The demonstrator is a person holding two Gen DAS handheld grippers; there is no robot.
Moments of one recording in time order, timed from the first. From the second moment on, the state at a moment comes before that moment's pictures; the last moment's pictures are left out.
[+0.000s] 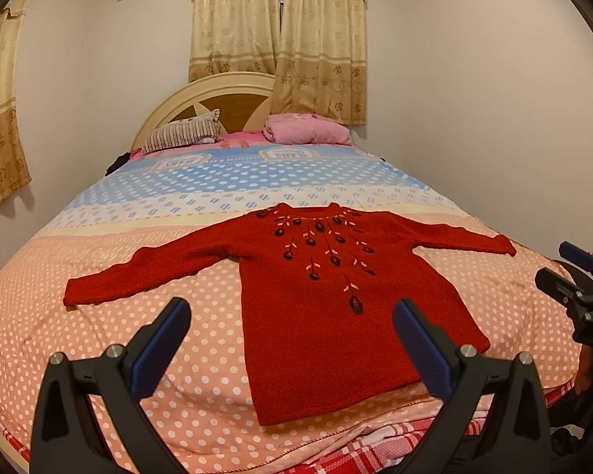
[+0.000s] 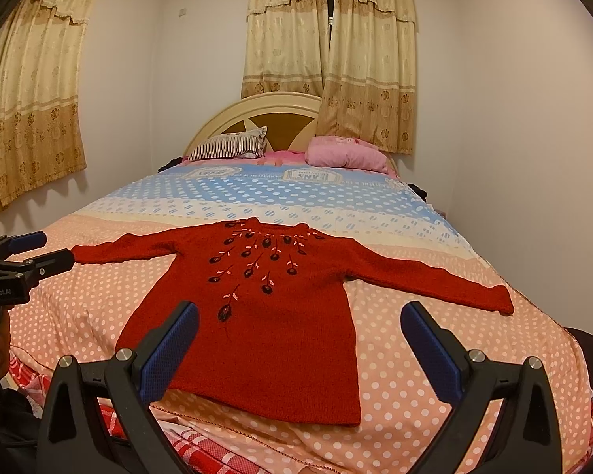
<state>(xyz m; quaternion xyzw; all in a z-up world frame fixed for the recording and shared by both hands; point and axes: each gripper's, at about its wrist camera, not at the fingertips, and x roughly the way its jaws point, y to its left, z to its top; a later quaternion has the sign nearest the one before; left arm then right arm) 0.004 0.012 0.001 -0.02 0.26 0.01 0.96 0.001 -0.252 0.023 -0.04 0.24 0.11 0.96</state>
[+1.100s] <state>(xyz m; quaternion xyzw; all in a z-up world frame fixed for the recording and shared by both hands) 0.004 0.013 -0.001 -0.02 0.26 0.01 0.96 0.008 -0.256 0.010 -0.03 0.26 0.11 0.96</state>
